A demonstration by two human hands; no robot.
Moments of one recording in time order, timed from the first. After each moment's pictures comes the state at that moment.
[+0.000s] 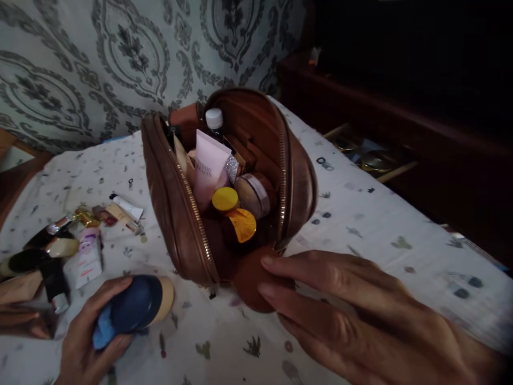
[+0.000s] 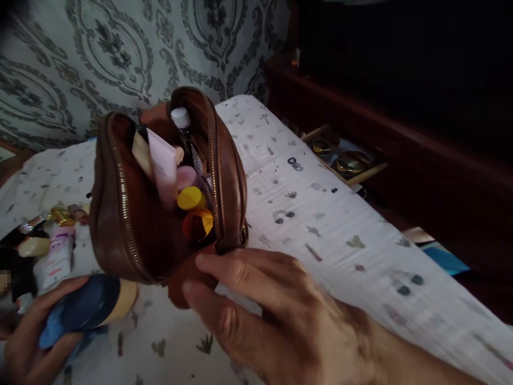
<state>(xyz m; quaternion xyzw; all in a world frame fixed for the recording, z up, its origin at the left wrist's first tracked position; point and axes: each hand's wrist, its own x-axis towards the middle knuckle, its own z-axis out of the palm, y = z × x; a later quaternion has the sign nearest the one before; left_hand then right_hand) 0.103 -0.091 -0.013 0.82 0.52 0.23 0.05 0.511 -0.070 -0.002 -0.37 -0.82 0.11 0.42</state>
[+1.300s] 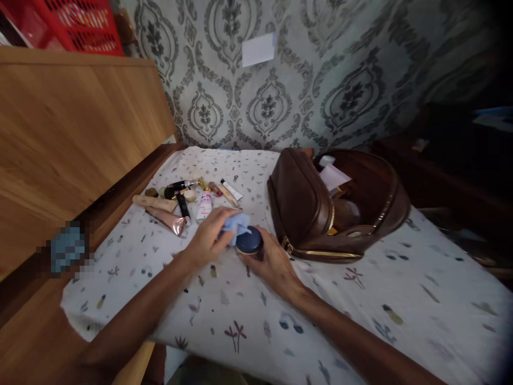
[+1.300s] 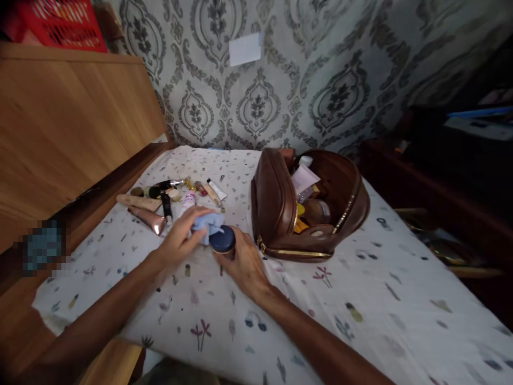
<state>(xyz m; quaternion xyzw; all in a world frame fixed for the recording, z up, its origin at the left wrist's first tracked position) 0.122 -0.098 0.028 0.79 0.49 0.35 0.10 0.312 -0.068 -0.033 -0.41 -0.78 0.31 0.36</state>
